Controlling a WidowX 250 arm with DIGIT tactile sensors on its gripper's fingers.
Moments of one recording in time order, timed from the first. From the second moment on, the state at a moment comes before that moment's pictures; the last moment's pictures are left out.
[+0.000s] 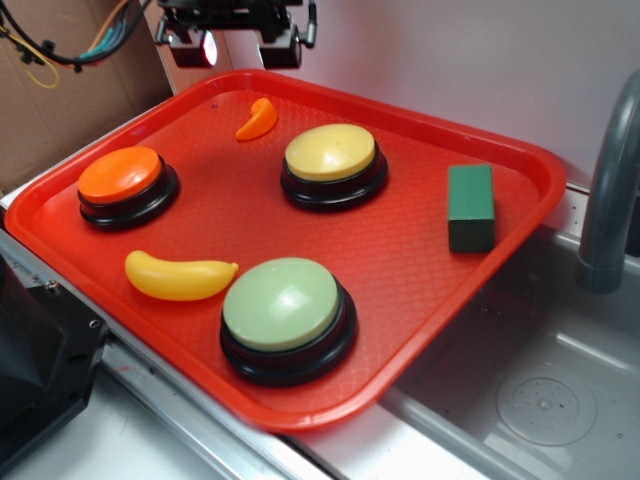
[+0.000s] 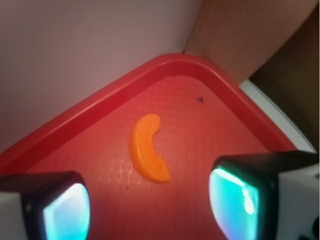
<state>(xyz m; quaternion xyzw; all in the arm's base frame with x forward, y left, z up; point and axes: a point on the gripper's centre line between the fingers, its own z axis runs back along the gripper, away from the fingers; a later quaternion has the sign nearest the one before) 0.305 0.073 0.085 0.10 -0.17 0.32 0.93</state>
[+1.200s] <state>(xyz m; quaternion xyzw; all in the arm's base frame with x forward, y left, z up) 0.323 0.095 0.019 0.00 -0.11 0.29 0.95</state>
